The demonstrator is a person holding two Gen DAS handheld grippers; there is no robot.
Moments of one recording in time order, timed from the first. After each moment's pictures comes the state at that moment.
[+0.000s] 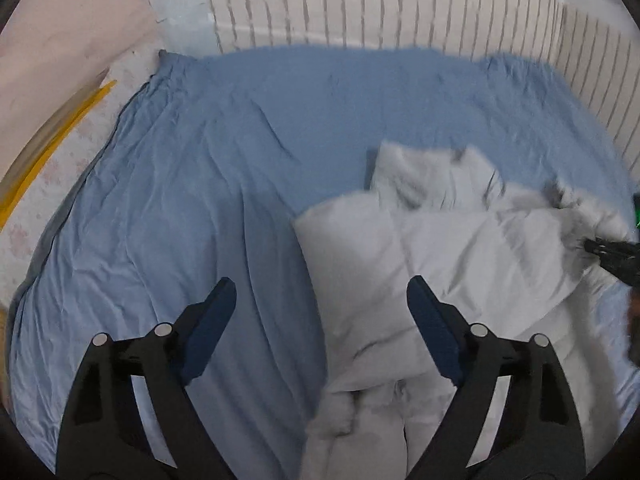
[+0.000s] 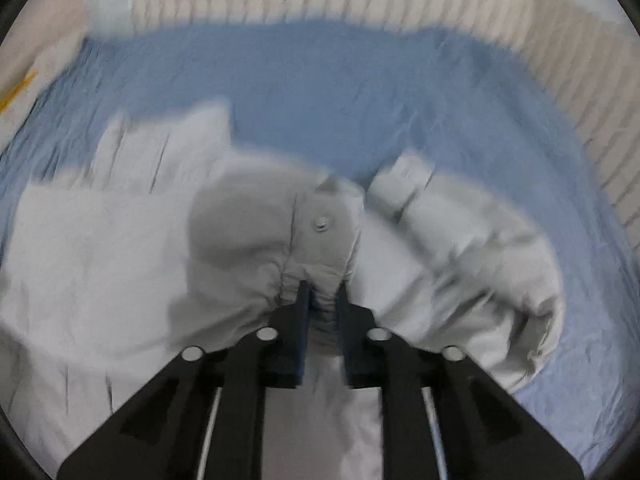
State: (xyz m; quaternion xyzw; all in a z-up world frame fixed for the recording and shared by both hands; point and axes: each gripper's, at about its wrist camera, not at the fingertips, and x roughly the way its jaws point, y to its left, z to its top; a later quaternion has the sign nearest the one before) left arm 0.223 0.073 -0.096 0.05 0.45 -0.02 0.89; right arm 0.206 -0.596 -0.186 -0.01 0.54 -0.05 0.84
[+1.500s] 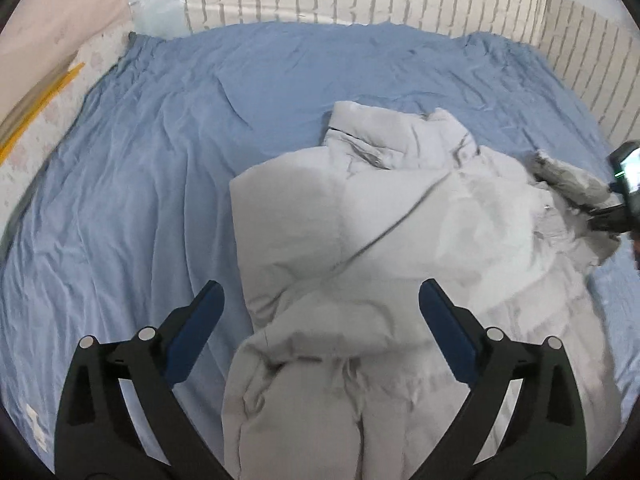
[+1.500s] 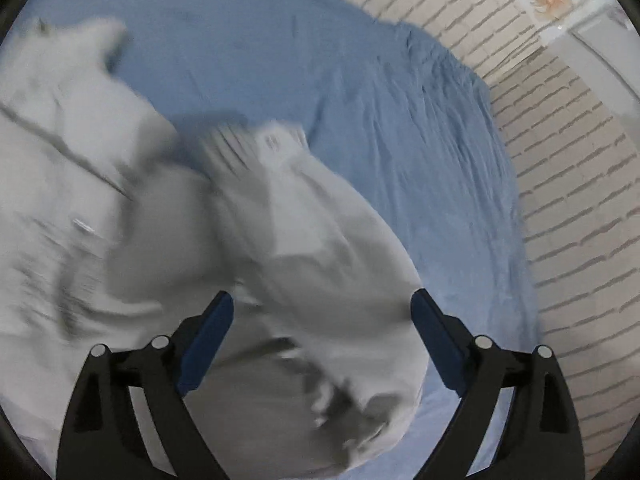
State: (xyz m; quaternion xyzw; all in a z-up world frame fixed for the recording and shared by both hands) left arm 0.212 0.034 -0.151 0.02 0.47 -0.07 0.88; right arm 0.257 -0.688 -0.225 -0.22 0.56 -0.16 0.78
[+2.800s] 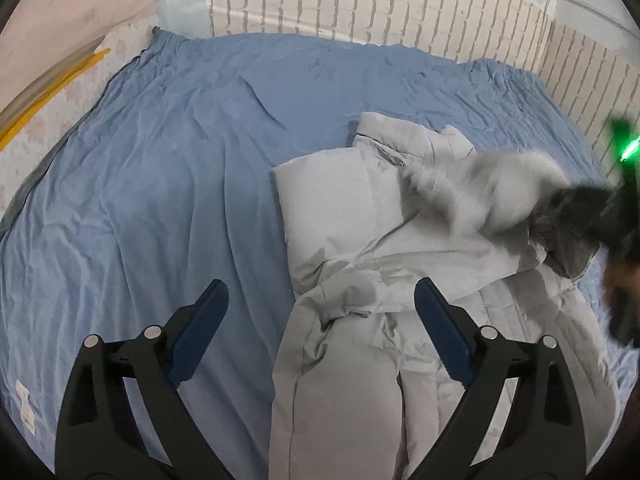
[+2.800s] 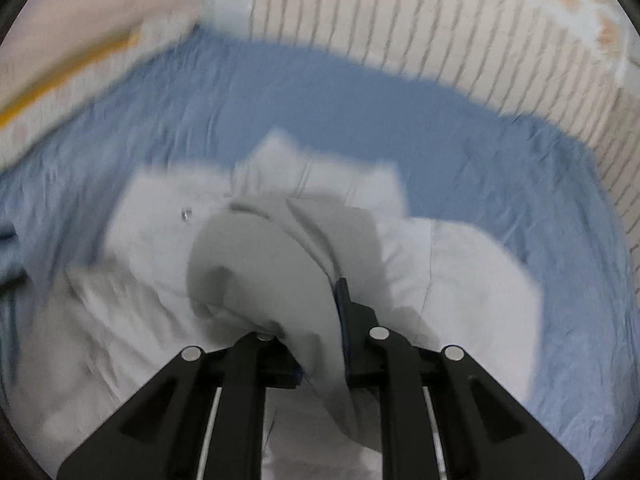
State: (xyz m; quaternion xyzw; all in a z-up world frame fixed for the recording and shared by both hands) left arm 0.172 0.088 -0.145 0.00 0.44 -0.06 0.90; right arm 0.219 -0.444 -0.168 -0.10 0.47 0.07 0.87
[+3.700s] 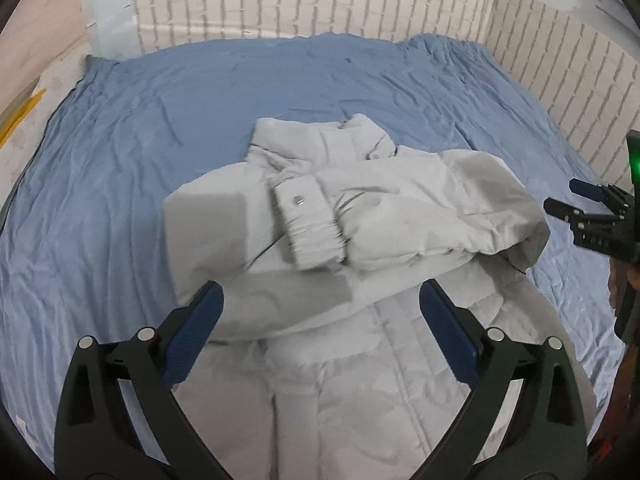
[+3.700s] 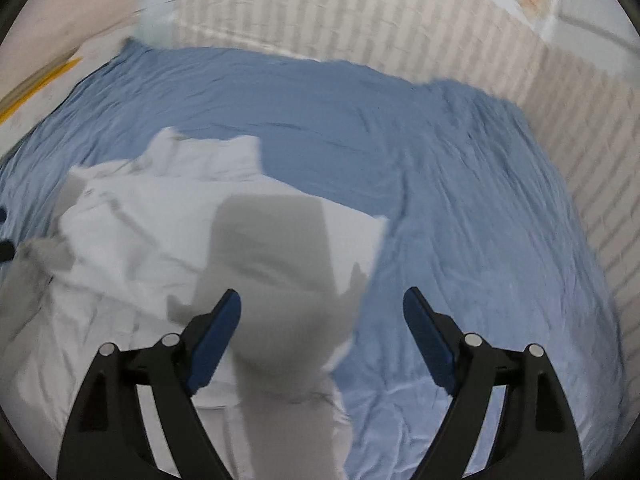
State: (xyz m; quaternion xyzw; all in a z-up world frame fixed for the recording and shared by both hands) left arm 0.185 -0.028 -0.127 0.04 0.45 -0.15 0.88; right arm 0.146 -0.618 -0.122 -0.05 0.45 -0.05 0.89
